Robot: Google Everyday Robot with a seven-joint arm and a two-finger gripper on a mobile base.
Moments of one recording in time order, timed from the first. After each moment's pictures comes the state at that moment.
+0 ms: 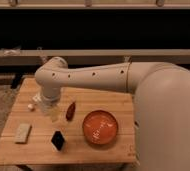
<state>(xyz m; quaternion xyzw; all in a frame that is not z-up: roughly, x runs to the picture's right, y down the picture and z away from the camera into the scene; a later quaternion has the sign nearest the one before) -0.222 0.095 0.707 -0.28 -0.23 -0.22 0.91</state>
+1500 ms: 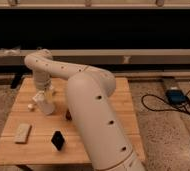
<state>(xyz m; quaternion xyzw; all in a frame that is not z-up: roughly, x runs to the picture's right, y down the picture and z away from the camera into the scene) -0.305 0.054 0.859 -0.33 -0.23 -0.34 0.85</state>
